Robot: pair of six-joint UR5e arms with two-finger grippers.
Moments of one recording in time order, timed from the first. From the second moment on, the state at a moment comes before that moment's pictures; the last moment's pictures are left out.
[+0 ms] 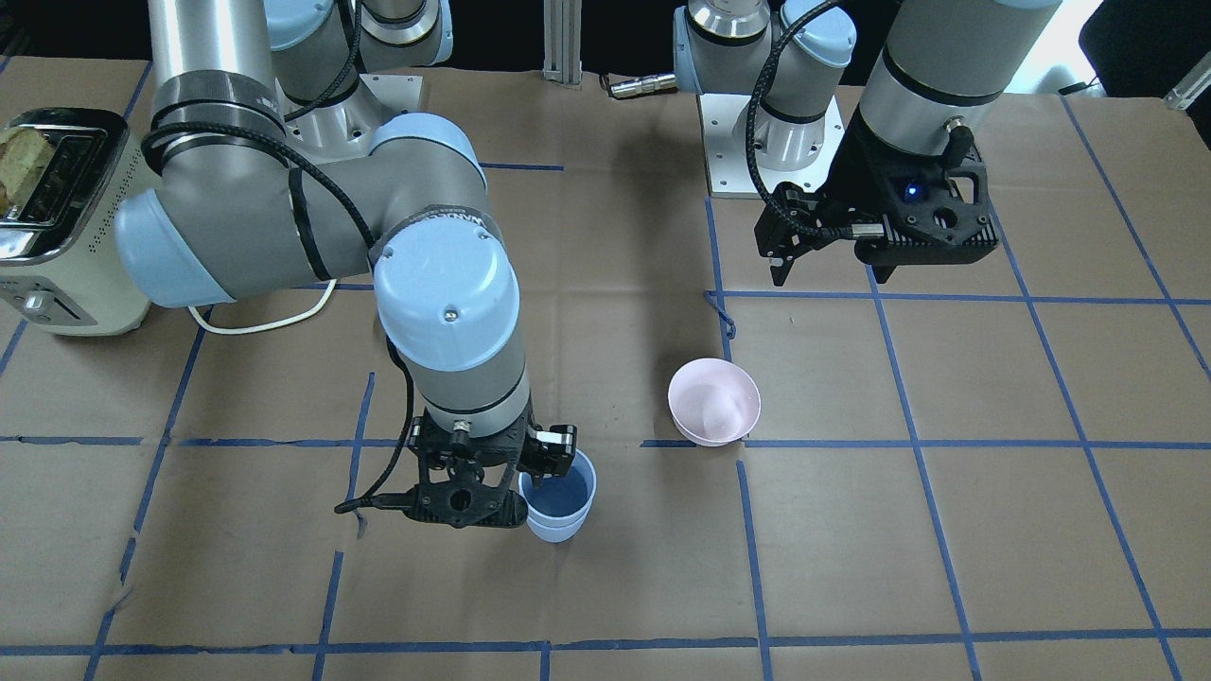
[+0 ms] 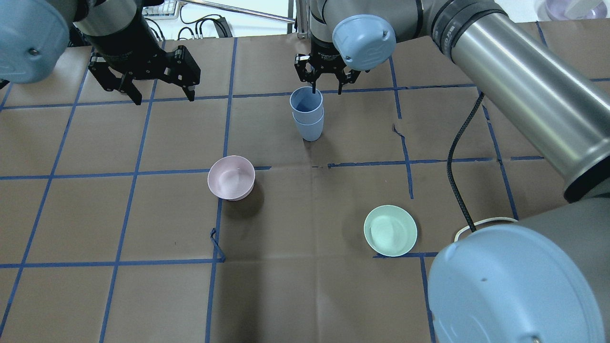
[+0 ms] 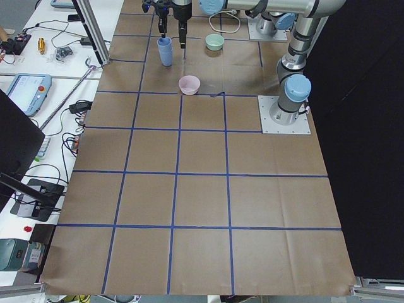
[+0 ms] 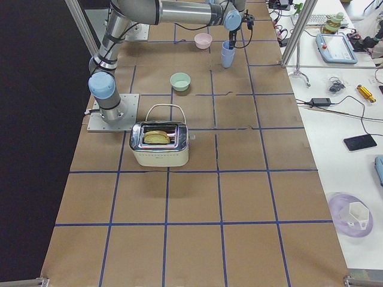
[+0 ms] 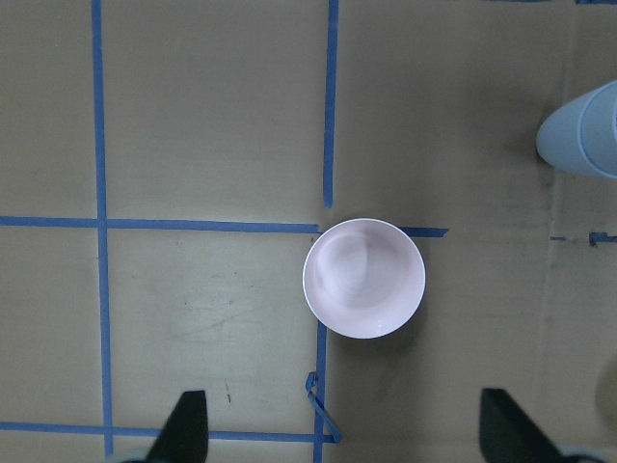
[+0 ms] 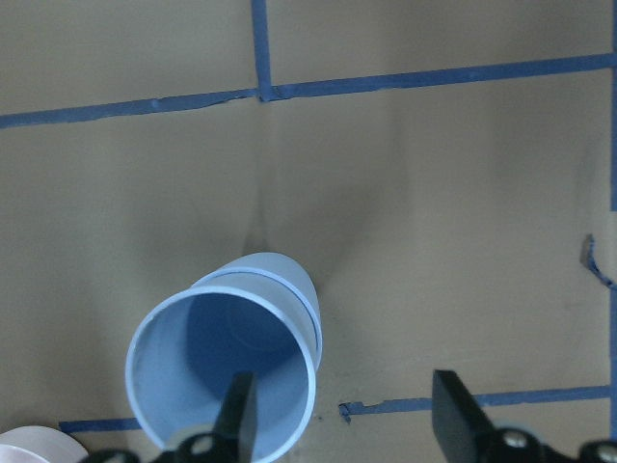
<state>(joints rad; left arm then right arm) -1.58 -1.65 -1.47 -1.58 1.59 -0.05 1.83 -1.03 1.20 -1.78 -1.54 0.35</state>
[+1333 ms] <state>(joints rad) -1.58 -1.65 -1.47 -1.58 1.59 -0.04 1.63 -1.56 1.62 -1.57 -1.55 0.09</state>
